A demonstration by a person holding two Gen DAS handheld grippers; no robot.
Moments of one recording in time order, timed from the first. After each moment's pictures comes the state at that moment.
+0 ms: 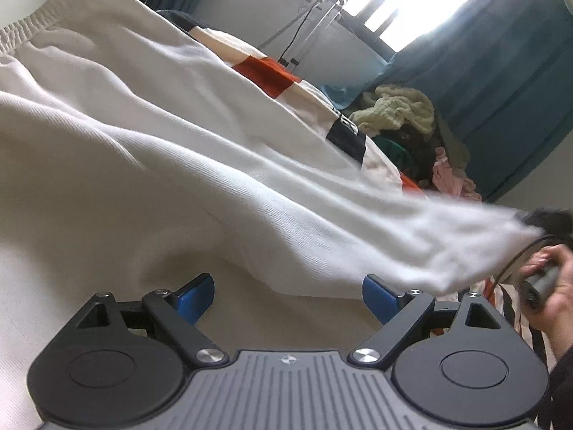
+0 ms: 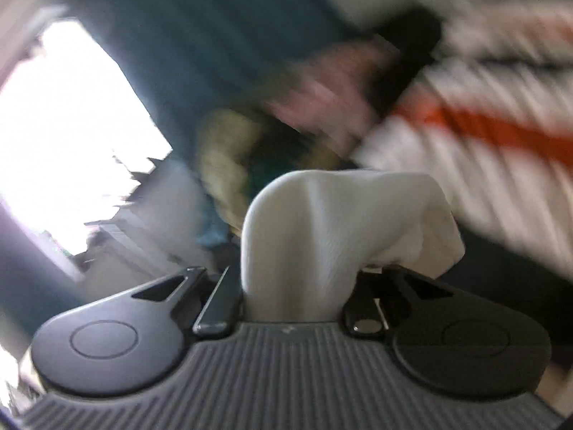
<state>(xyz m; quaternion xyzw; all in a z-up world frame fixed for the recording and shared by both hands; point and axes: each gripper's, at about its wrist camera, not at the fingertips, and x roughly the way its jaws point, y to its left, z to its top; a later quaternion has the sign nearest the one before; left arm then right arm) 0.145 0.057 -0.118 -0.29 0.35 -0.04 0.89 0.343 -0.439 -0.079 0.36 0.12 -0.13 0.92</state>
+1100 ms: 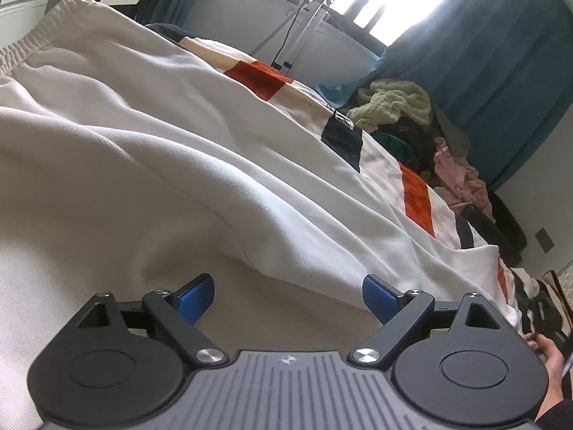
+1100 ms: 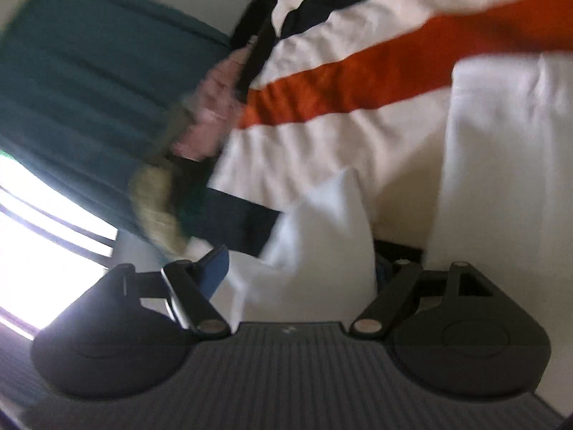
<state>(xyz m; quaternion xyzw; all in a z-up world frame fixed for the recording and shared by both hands) 0.138 0.045 -0.117 -0.25 0.35 -0.04 0.90 0.223 -0.557 -0.228 0.59 0.09 -0.19 0.78</state>
